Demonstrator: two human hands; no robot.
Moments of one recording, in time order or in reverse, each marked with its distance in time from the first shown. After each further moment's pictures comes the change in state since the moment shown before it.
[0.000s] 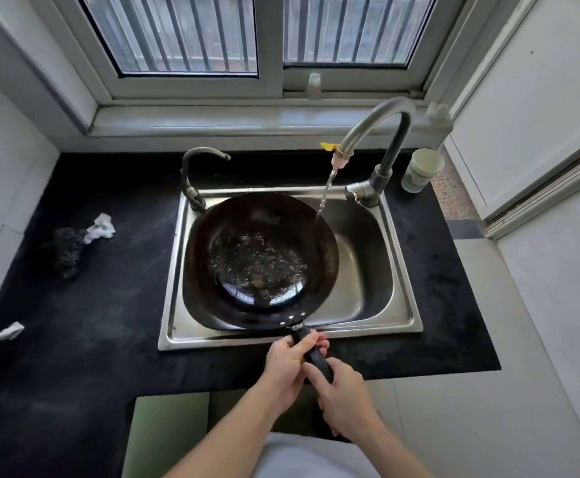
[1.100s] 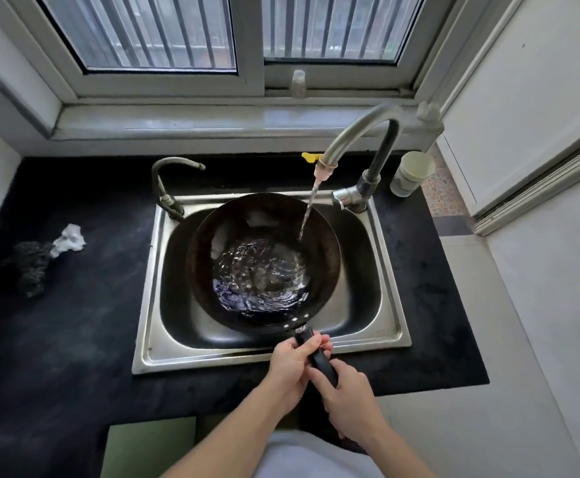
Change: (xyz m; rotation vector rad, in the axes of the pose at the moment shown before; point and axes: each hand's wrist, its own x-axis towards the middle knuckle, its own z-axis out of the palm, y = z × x) left_hand 0.039 -0.001 0.036 -0.095 -0.026 -0.024; right_hand 0.027 0.006 -0.036 -0.034 0.036 -0.020
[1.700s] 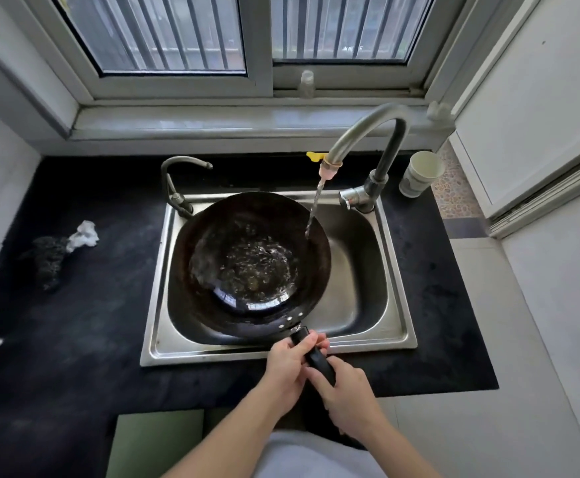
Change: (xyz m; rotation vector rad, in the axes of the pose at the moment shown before) left_hand -0.003 0.002 -0.005 0.005 0.047 0.028; right_hand 0.005 -0.006 -0.003 -0.050 -0.092 -0.067
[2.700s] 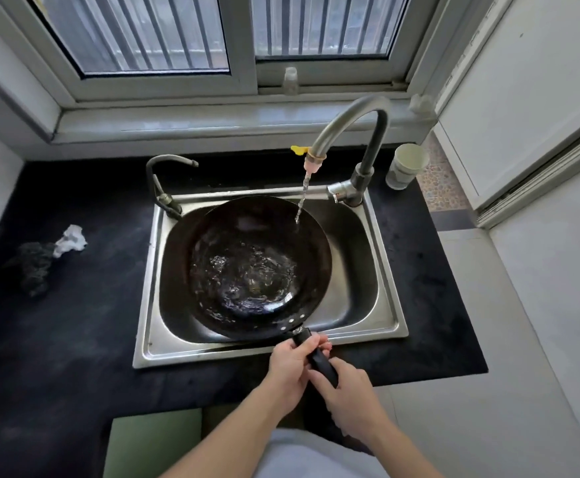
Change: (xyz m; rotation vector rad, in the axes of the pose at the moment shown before) left_hand -0.013 -0.011 0.009 0.075 0.021 -0.037; right_hand -0.013 0.021 0.002 0.004 0.031 0.043
